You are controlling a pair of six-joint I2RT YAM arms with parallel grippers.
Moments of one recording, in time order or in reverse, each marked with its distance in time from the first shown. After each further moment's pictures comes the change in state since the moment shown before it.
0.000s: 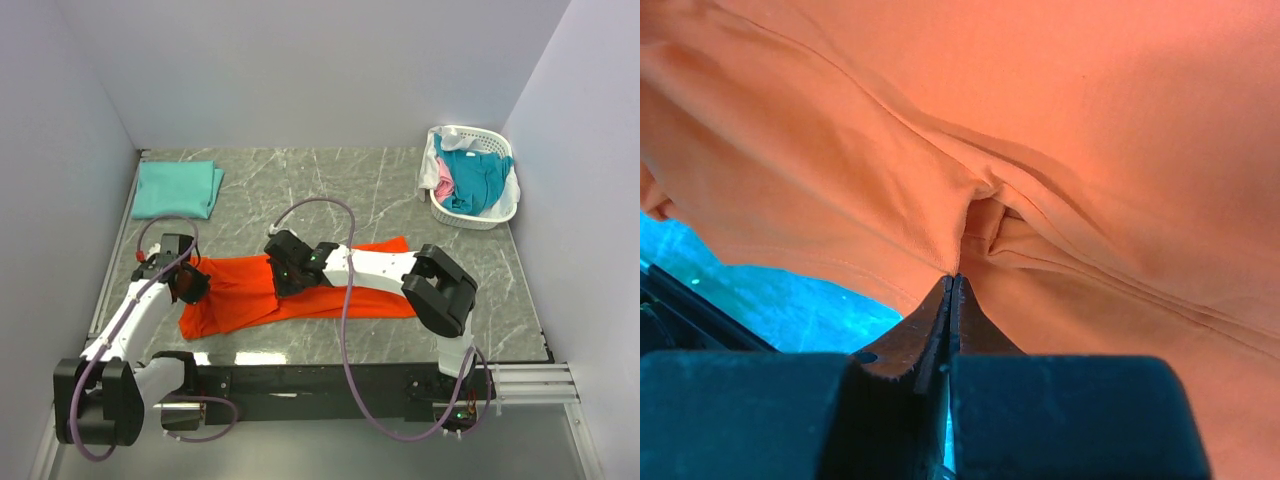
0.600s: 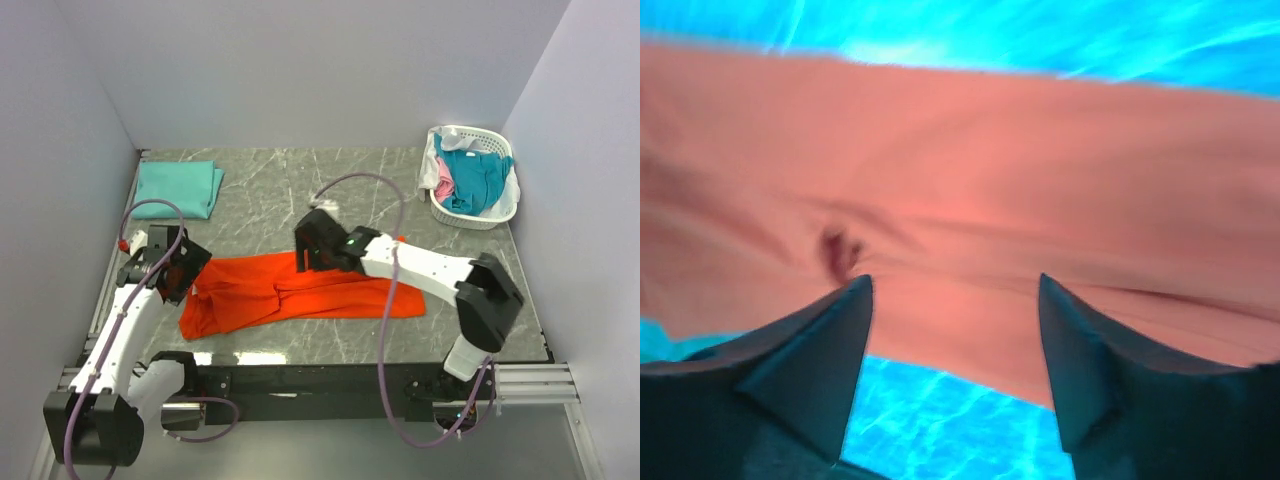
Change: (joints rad) left arm 0.000 -0.062 0.132 -0.109 -0.093 -0.022; right arm -0.085 -0.207 -0.065 -0.116 0.255 -0.017
